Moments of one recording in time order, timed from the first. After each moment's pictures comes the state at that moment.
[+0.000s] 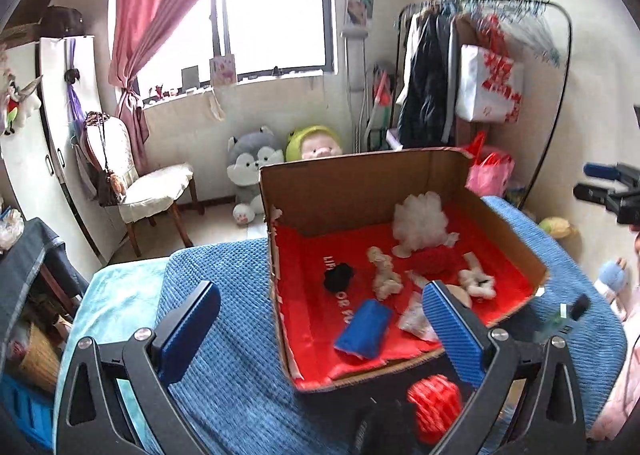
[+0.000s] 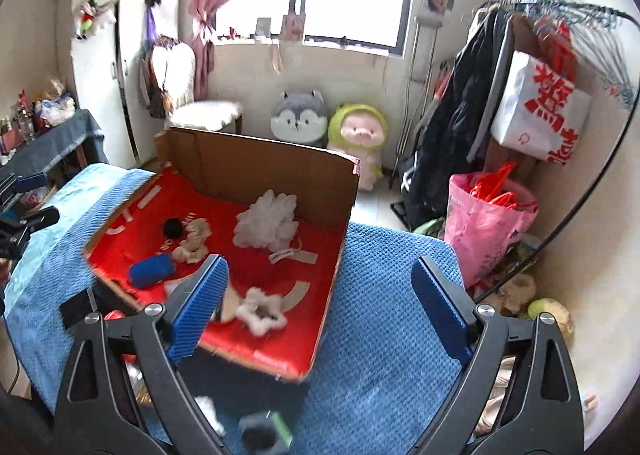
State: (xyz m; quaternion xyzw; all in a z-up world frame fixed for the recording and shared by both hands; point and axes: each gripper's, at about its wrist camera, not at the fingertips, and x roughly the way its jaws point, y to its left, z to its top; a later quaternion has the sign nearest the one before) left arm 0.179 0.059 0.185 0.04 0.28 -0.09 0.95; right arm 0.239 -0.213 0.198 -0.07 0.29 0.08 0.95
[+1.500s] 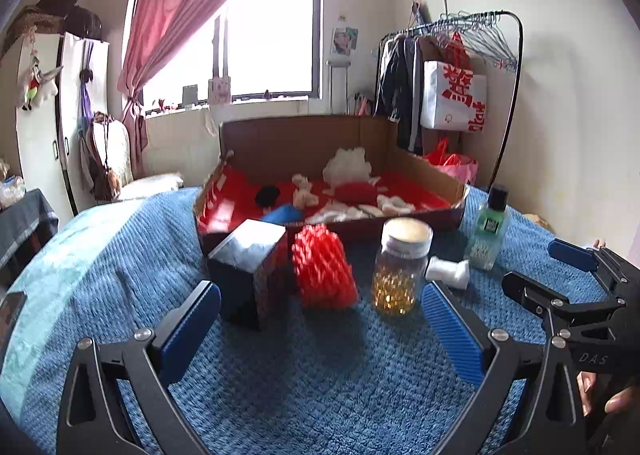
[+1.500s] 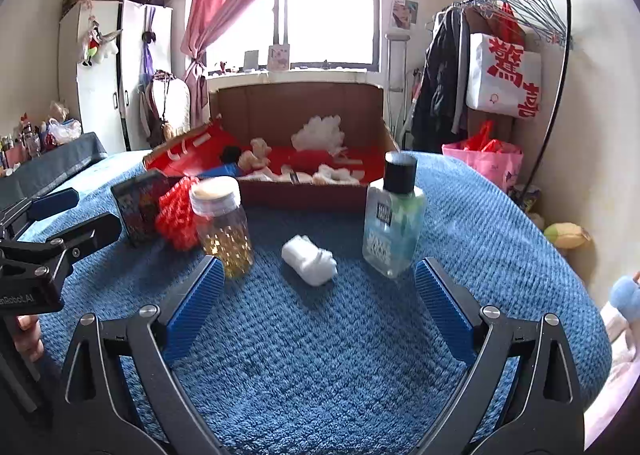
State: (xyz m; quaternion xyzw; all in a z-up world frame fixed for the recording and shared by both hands) left arm 0.022 -0.012 0.069 0.02 0.22 -0.09 0.97; right arm 0.057 -0.142 0.038 -0.01 0.22 0.04 0.98
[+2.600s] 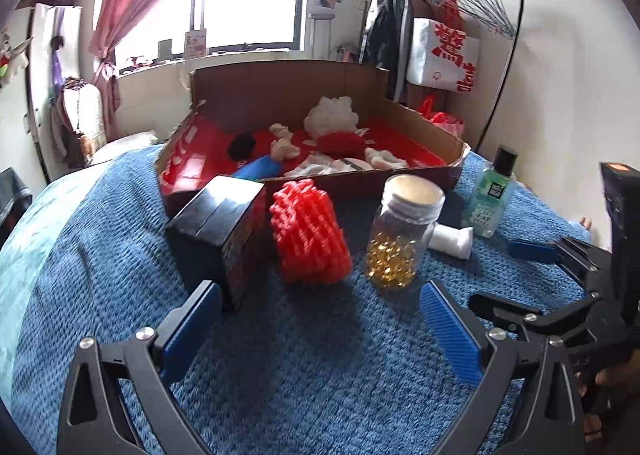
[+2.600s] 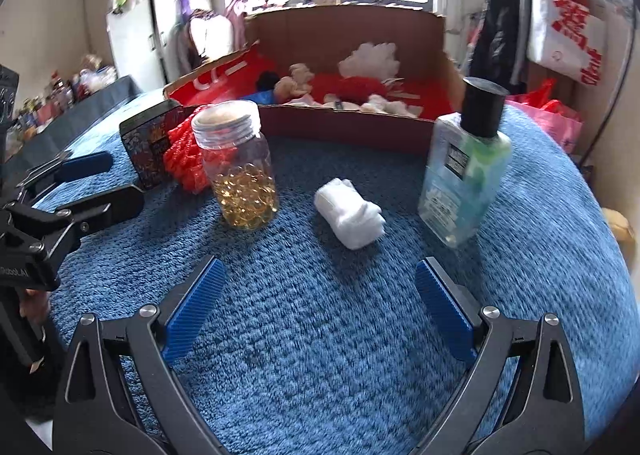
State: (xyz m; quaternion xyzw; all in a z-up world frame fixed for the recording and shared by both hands) left arm 0.059 -0.014 0.057 0.02 0.31 -0.14 0.94; right arm 0.109 -0.141 0.015 -0.03 0.34 0.14 0.93
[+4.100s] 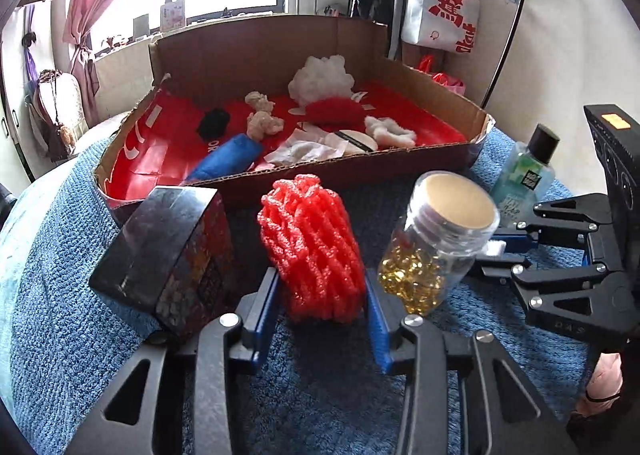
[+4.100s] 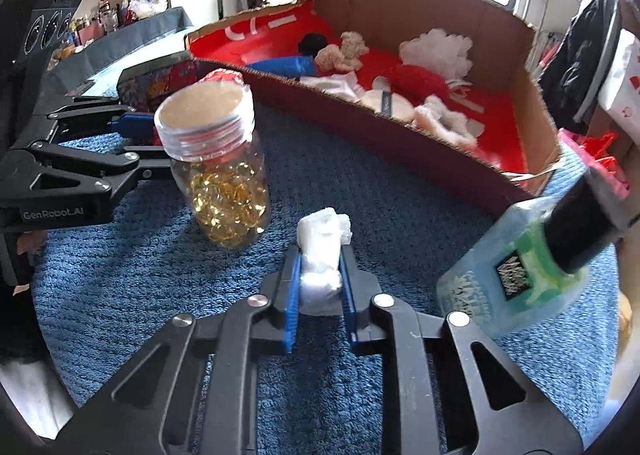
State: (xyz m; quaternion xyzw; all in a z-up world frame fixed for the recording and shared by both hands) left arm 0.123 -0.035 0.042 0.04 0.37 -0.16 0.91; right arm 0.167 -0.131 0.012 -0.14 0.38 0.22 0.89
